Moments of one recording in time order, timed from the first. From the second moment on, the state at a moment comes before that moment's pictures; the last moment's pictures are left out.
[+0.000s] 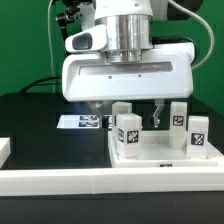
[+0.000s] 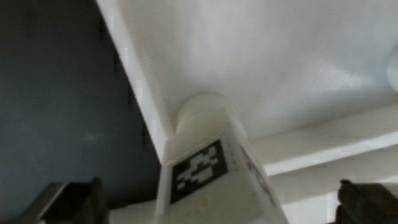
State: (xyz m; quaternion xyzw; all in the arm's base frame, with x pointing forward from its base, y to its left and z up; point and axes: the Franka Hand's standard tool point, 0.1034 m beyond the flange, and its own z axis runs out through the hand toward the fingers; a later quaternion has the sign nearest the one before) arm 0.598 0.005 0.077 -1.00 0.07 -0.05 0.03
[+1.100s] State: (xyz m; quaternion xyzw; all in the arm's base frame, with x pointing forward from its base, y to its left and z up) arm 0.600 0.004 0.079 -1.00 -0.06 -0.05 0.02
